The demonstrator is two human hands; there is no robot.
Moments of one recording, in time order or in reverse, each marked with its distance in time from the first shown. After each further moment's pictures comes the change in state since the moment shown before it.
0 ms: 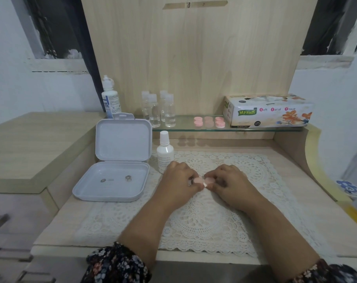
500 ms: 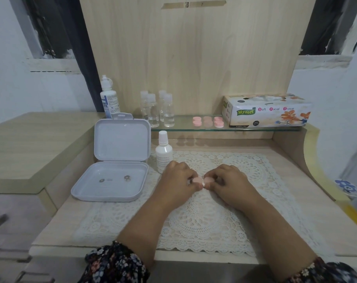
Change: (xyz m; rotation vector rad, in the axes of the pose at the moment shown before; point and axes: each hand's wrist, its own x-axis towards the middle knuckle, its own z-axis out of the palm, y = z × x) left_hand 0.002 0.001 0.000 0.013 -0.025 0.001; right_hand 0.000 -0.004 0.000 -0.003 0.021 0.053
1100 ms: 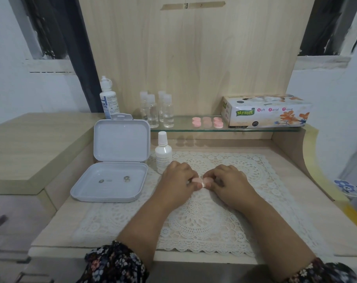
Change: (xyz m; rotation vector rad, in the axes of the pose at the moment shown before) left_hand 0.003 -0.003 0.002 0.042 -0.017 0.037; right_hand 0.000 0.002 0.002 -0.067 0.008 -0.045
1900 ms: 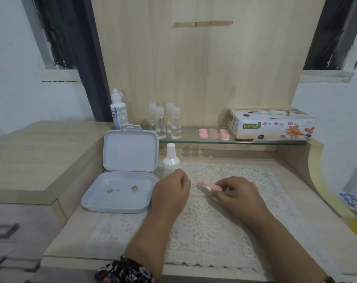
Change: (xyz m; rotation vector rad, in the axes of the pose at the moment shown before) left_hand -0.011 -0.007 -0.015 -0.033 0.369 -0.164; right_hand -0.009 -0.011 -0.011 0.108 0.145 0.092
